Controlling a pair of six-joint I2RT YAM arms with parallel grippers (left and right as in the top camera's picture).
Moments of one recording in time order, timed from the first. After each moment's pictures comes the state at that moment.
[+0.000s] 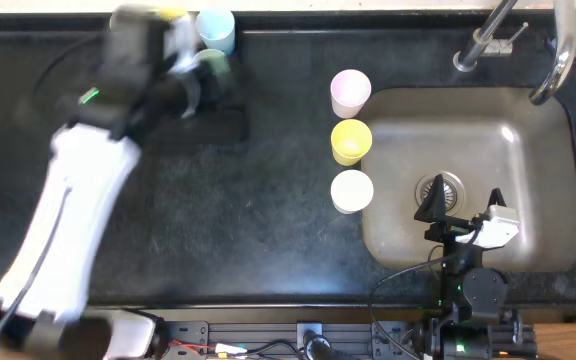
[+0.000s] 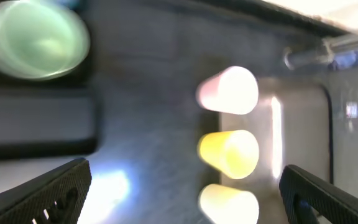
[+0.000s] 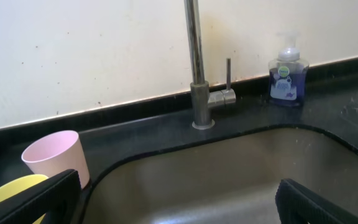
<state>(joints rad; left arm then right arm) -0.34 1.65 1.69 -0.92 0.27 -0.51 -0.07 0.01 0.02 -0.03 0.11 0.19</state>
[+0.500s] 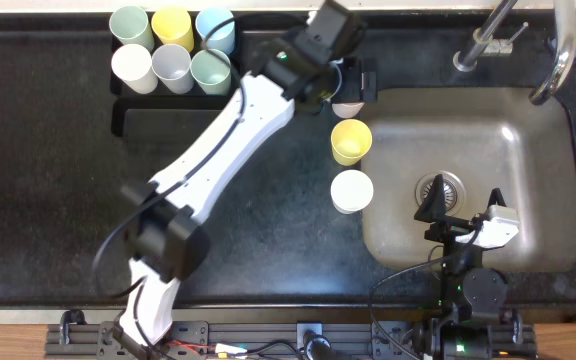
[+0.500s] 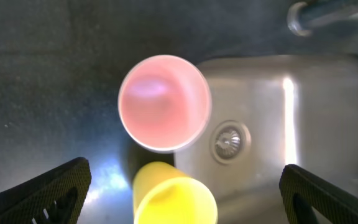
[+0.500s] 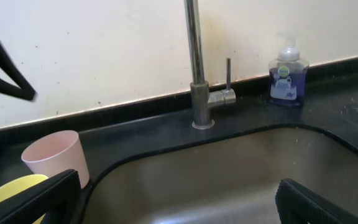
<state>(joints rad) -0.66 2.19 2.17 -0.97 0.06 -0.66 -0.07 0.01 0.02 -0.03 0.10 0.19</state>
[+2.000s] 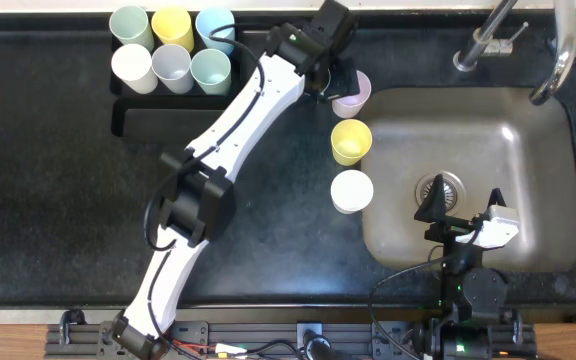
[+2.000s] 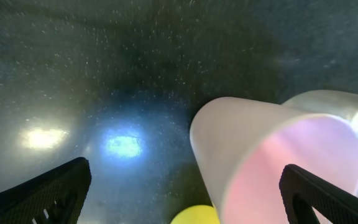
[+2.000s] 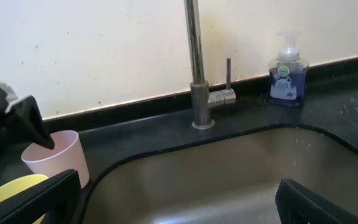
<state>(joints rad) -0.59 2.44 2.37 -1.13 0.05 -0.82 -0.07 0.01 0.02 -0.03 0.10 0.19</state>
